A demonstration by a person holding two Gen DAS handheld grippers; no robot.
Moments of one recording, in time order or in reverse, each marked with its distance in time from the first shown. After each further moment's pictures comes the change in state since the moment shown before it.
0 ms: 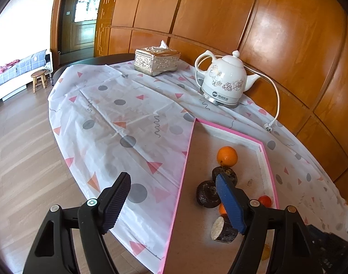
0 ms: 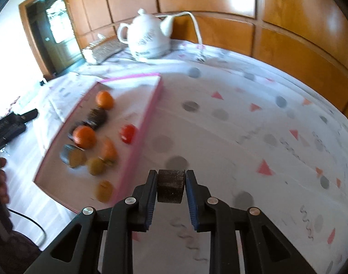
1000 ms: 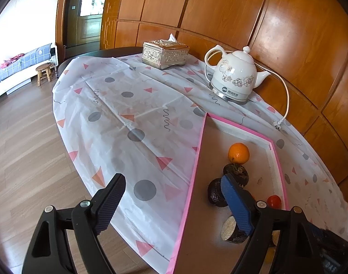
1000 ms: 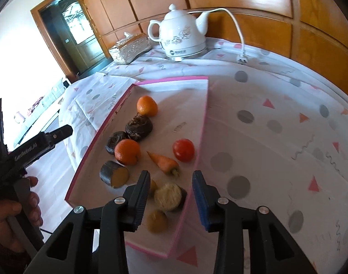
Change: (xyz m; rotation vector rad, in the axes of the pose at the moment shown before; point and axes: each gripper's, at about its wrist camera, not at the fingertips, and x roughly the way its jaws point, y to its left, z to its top) left arm 0.010 0.009 -0.002 -0.024 0.030 0.030; right arm 0.022 0.044 0.019 0.006 0.030 0.158
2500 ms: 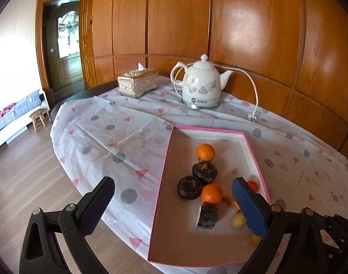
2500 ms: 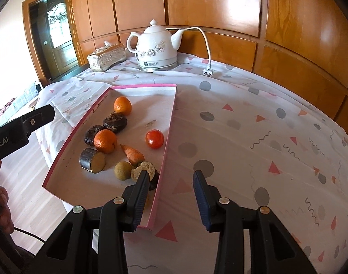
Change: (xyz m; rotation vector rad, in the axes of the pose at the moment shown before) left arm -0.057 -0.063 -0.023 0.247 -0.147 0.009; right arm -0.028 0.014 -0.035 -0.021 -0.112 -0.253
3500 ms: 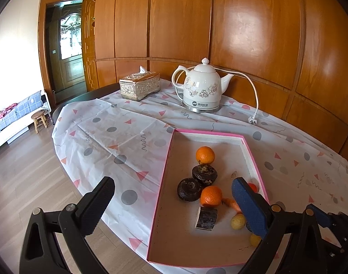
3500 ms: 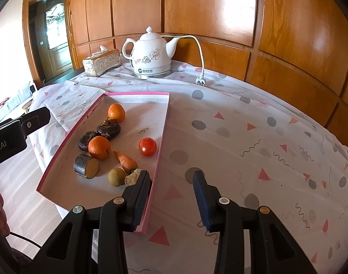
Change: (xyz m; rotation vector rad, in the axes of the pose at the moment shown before) left arm -0.003 -0.001 -0.001 -0.008 -0.015 0.015; right arm -0.007 0.003 0.002 -0.015 -0.045 -0.061
